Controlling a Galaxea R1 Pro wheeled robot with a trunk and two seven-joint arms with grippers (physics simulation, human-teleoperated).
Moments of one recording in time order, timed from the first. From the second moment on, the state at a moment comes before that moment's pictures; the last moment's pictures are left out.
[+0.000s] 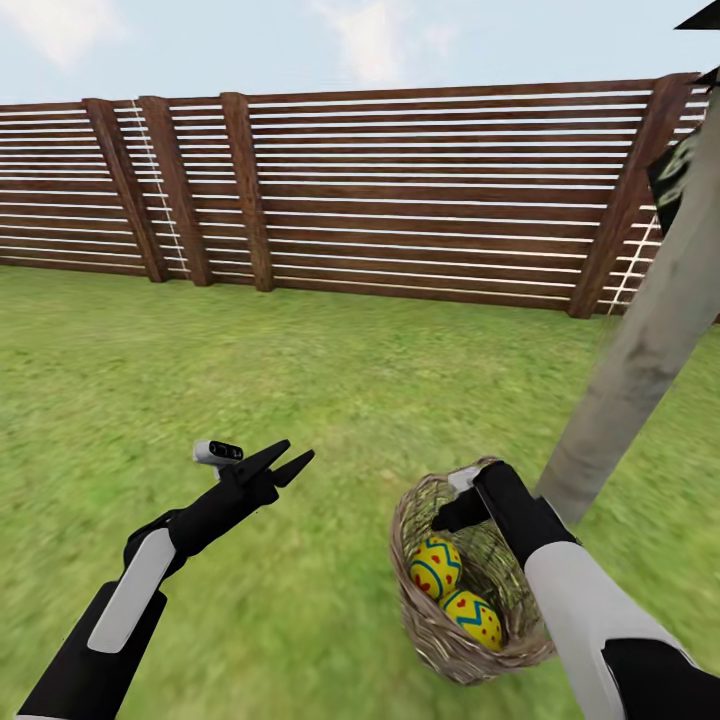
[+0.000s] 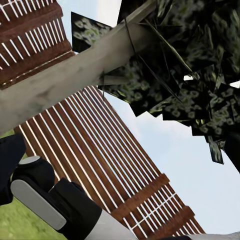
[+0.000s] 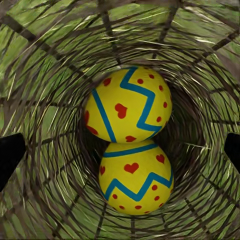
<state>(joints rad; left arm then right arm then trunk) -0.40 0.12 -0.07 -1.43 1.18 0.79 -0.85 -0.86 0.01 0.00 -0.66 0.54 0.87 0.59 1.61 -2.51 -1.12</state>
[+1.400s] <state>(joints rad) -0.40 0.12 -0.08 -1.43 1.18 0.78 -0.86 -0.86 0.04 -0.57 -0.56 0.54 0.88 0.23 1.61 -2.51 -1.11</state>
